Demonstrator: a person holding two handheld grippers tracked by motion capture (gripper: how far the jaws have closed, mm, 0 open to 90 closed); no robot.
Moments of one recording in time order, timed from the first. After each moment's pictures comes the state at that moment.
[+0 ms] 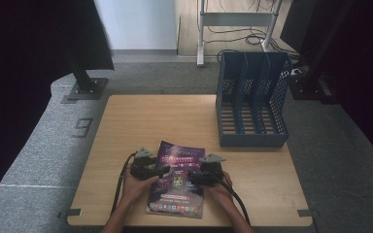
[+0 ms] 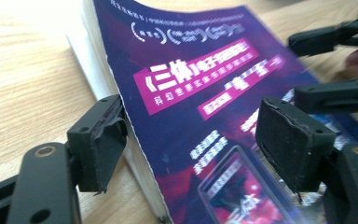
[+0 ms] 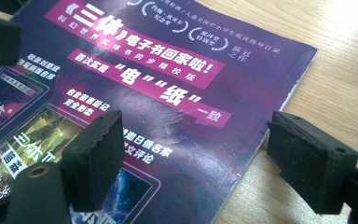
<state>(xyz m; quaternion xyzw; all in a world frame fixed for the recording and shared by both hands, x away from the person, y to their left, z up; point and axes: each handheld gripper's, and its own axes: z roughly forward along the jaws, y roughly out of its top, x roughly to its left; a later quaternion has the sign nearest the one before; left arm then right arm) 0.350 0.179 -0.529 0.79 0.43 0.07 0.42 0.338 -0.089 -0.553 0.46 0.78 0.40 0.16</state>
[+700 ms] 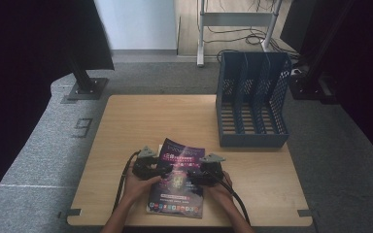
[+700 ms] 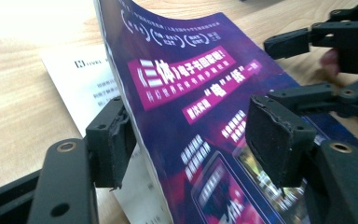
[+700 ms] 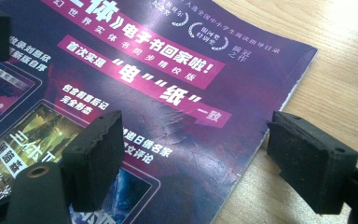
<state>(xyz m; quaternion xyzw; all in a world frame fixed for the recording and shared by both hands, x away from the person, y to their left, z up) 0.352 0.166 -0.521 0.81 0.40 0.08 0.42 0.338 -0.089 -0.553 0.46 0.78 0.40 0.16</state>
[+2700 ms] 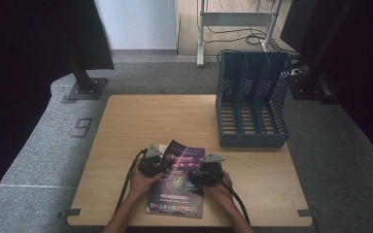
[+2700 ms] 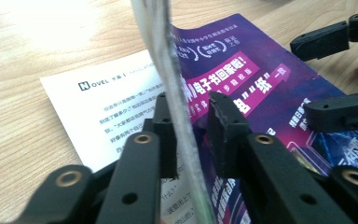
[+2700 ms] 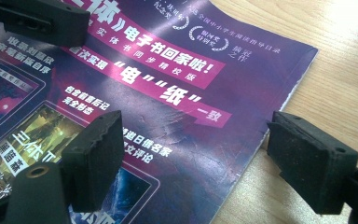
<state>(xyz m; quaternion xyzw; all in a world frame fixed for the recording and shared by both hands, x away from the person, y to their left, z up) 0.362 0.154 -0.534 0.82 0.38 0.12 0.41 0.338 -0.090 -0.553 0.46 0.78 0.40 0.16</state>
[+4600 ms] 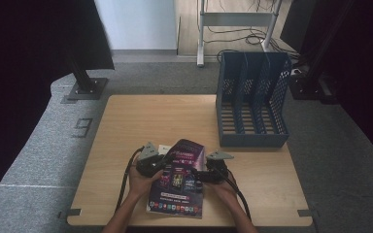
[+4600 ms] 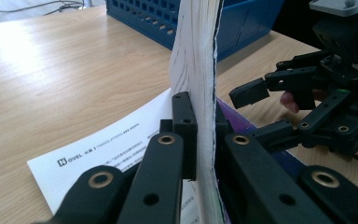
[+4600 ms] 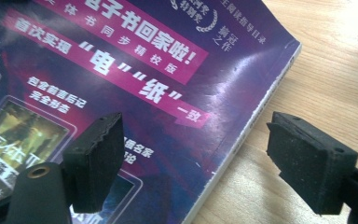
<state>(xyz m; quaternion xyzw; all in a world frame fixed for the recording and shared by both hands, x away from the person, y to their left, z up) 0.344 0.152 -0.497 0.79 0.32 0.14 0.51 0.341 -0.107 -0.544 0.46 0.76 0.44 0.13</state>
